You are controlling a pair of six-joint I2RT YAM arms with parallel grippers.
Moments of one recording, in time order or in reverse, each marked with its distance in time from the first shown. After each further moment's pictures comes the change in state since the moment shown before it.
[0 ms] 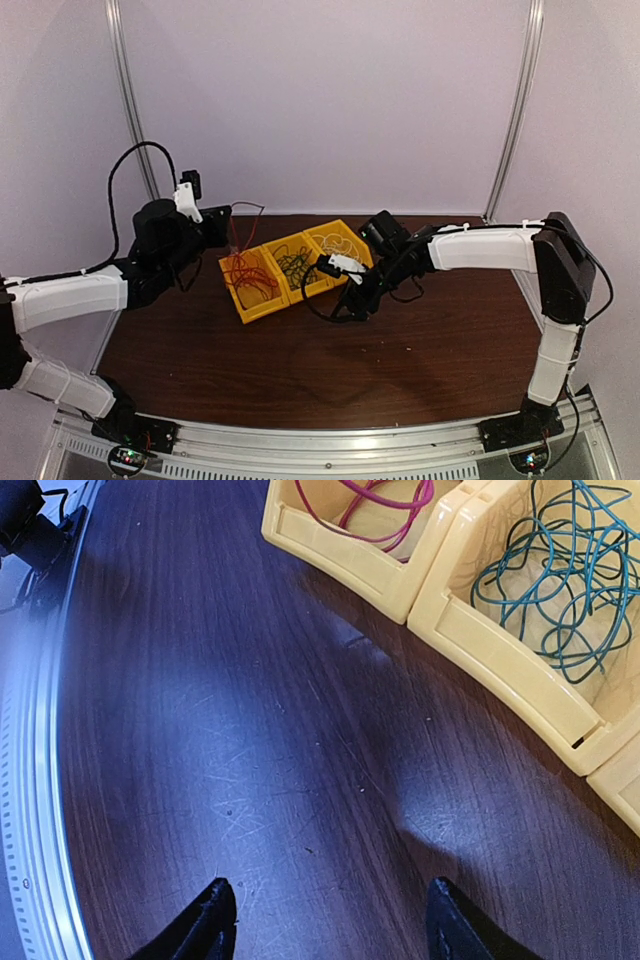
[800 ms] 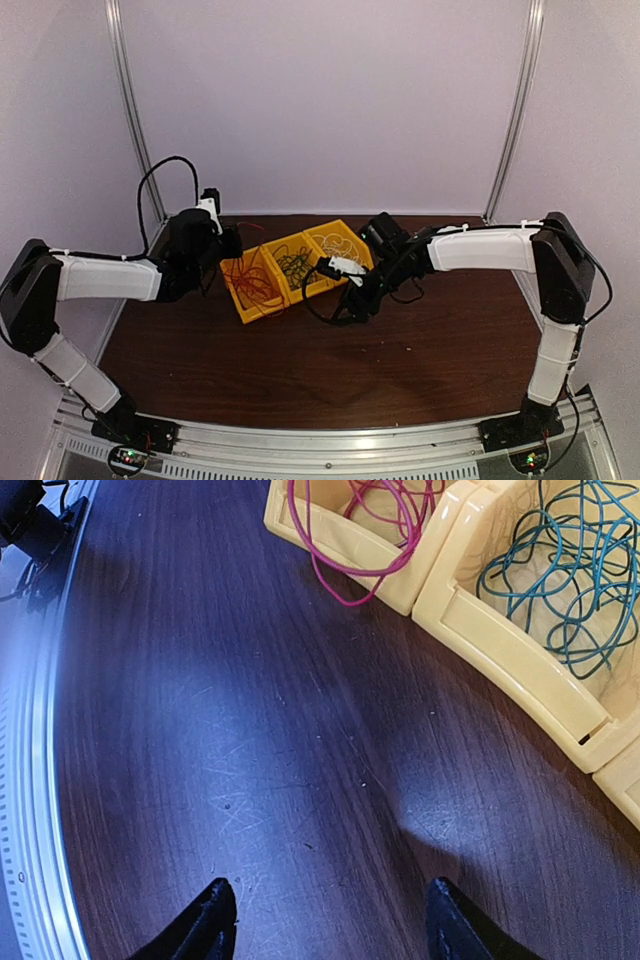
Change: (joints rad) left arm 0.010 0.248 0.034 0.020 -0.148 0.025; right arm 0.000 0.004 -0.005 -0.003 0.000 -0.018
